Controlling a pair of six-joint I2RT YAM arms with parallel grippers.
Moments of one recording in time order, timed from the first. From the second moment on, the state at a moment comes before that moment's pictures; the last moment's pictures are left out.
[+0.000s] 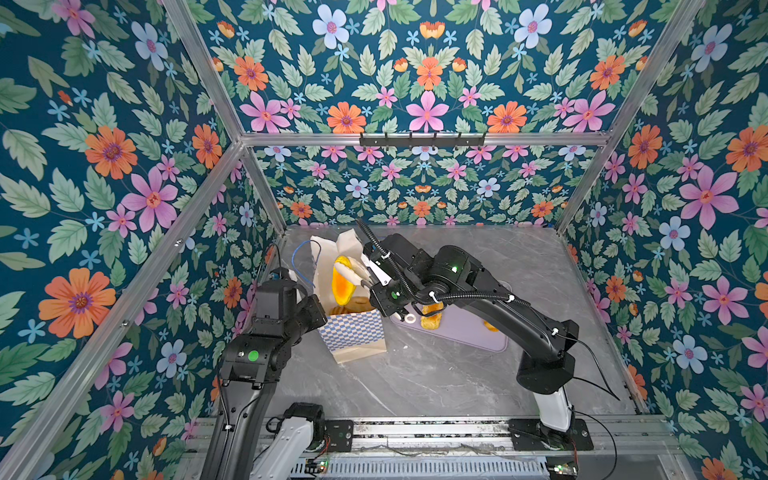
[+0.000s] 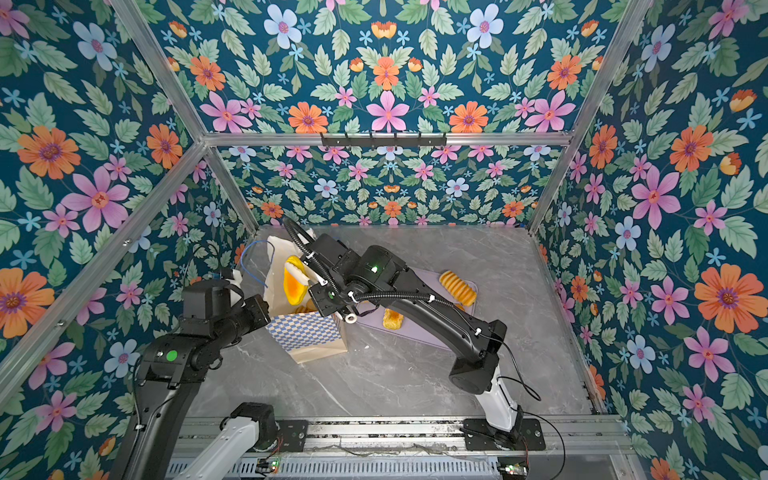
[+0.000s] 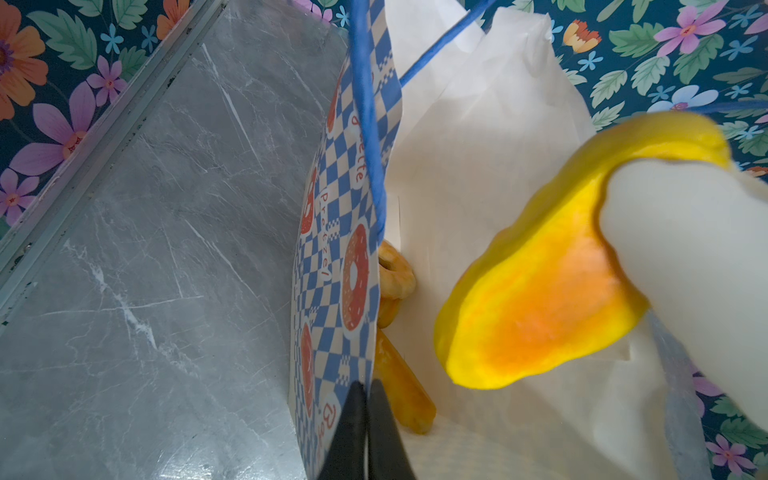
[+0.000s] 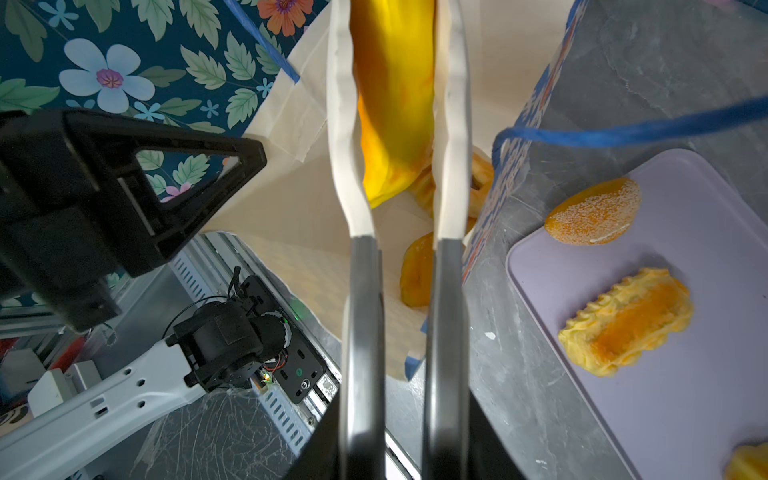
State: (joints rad) left arm -0.17 0.77 1.10 -1.02 -0.01 -0.49; right arm 1.10 2.03 2.49 -1.35 0.03 0.42
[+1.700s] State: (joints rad) left arm -0.17 0.76 1.07 -1.00 0.01 -0.49; right arm 0.81 1.25 1.37 -1.00 0.01 0.69
